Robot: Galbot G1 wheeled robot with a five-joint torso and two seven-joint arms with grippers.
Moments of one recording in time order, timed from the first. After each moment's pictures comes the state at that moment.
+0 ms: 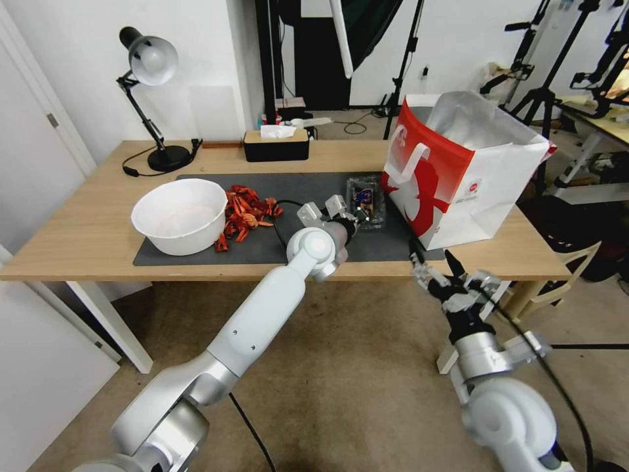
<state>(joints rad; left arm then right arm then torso) 0.49 -1.49 0.13 -1.33 -1.47 0.24 -0.43 -1.46 1.24 0.51 2.18 1.01 -0.03 0.10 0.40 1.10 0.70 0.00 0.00</state>
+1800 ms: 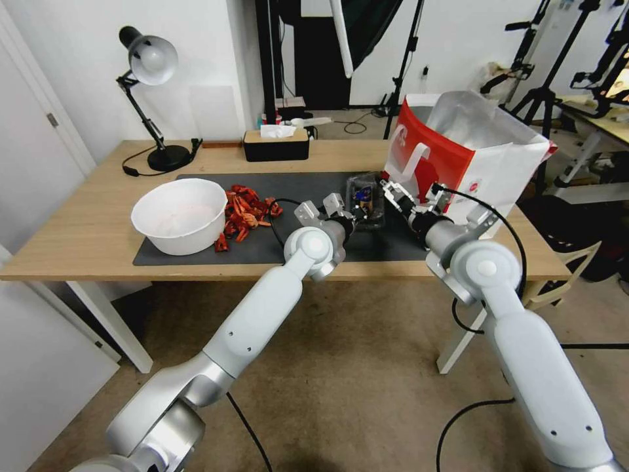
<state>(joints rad) 0.49 -1.49 0.13 -1.35 -1.48 0.23 -0.43 -0.91 1.16 0.36 1.94 1.47 -0.36 0.47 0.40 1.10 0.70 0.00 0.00</state>
